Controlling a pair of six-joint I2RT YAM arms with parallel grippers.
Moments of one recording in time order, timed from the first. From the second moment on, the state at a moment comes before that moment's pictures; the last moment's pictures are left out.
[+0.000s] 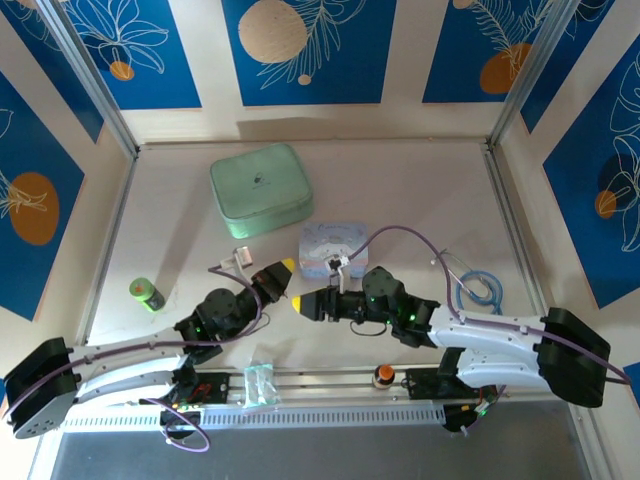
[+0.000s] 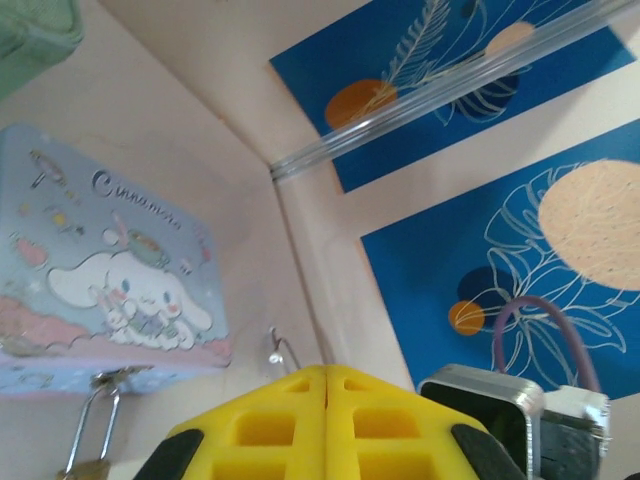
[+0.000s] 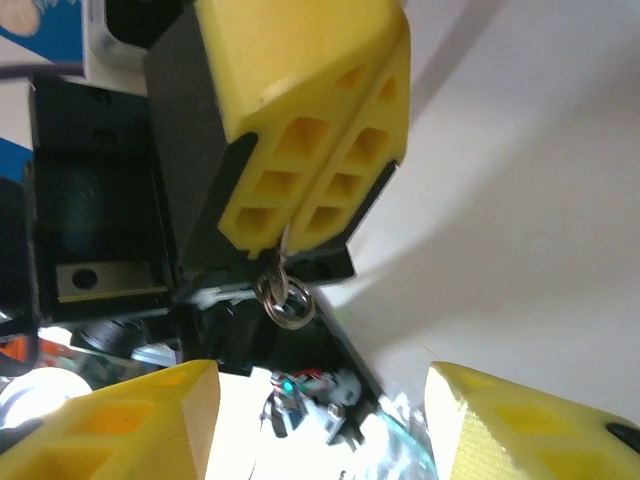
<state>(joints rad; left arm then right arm) -1.03 0.91 0.25 0.69 -0.32 -1.11 1.06 1.10 0.45 0.44 -0.26 0.94</state>
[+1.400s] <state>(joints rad) -1.03 0.90 0.23 0.77 -0.40 -1.20 1.02 1.31 0.49 0.76 -0.39 0.98</state>
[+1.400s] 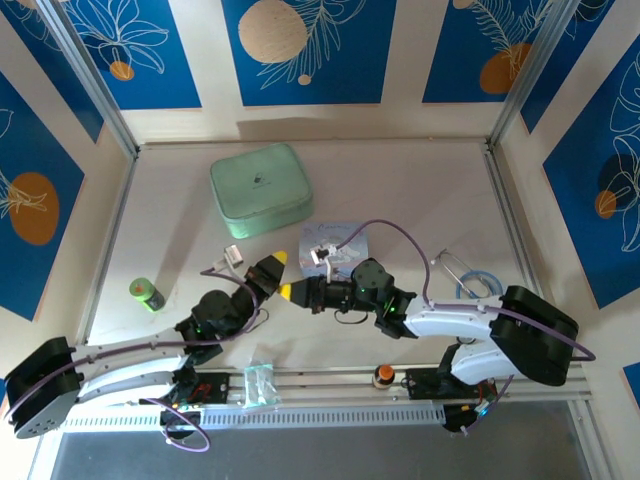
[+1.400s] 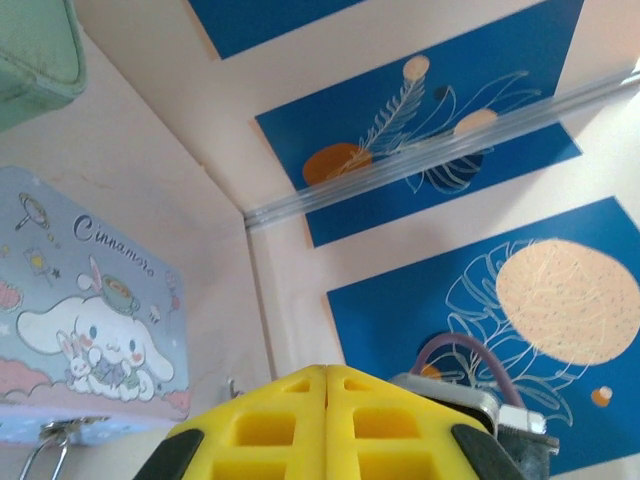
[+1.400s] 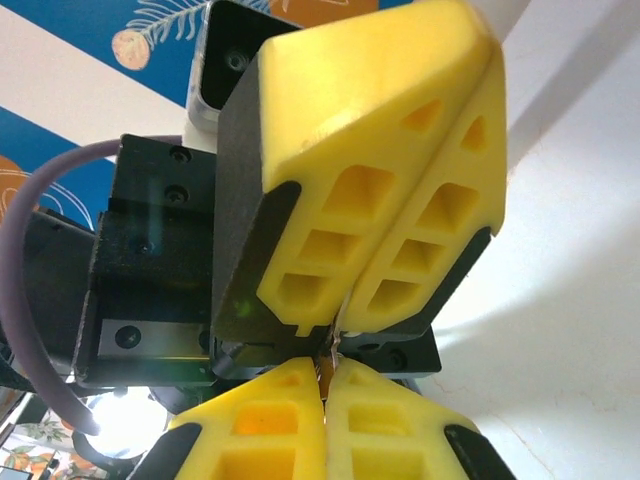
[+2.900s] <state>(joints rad) -1.00 0.80 0.33 0.29 0.02 -1.02 0.86 1.14 0.50 0.33 -0.67 0.91</state>
